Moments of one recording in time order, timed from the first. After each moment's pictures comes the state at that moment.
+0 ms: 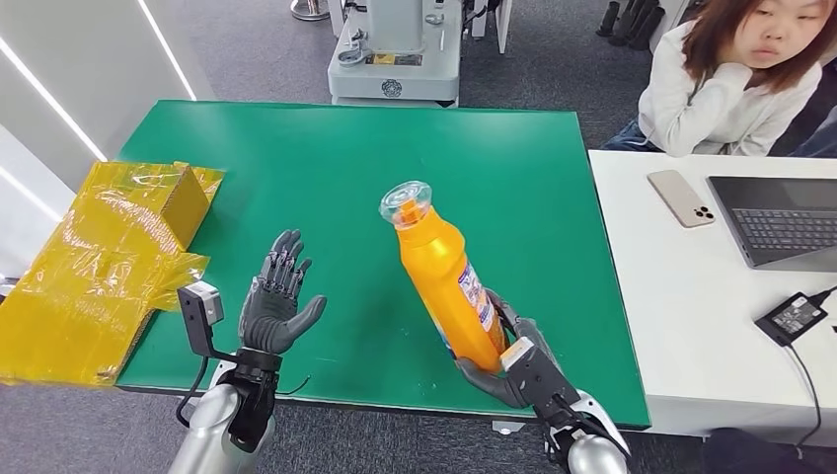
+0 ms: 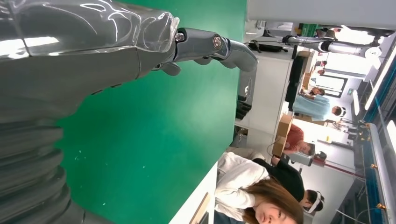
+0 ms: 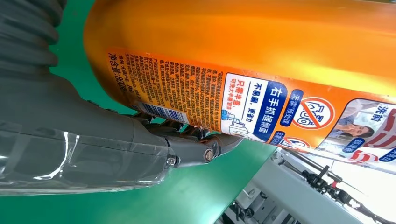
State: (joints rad) left arm -0.14 -0.13 -0.18 -1.24 0.27 -0.21 -0.40; right arm -0.06 -0.15 0.44 -1.42 0.20 0.04 -0.24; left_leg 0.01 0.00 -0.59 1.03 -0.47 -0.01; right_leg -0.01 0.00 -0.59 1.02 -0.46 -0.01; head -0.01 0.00
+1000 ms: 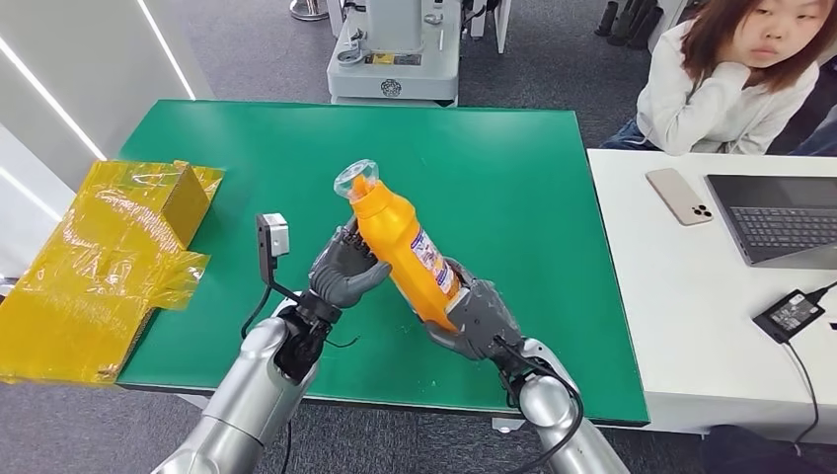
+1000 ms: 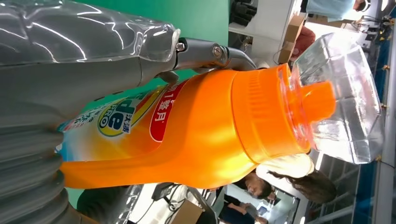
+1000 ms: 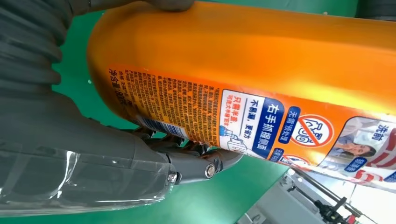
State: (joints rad) left arm -0.47 -0.19 -0.31 -0.90 0.43 -0.50 -0.31; right arm -0.30 0.03 0.42 -1.08 0.35 0.09 -0.22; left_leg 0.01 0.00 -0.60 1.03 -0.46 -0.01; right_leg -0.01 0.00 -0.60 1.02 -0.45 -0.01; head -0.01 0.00
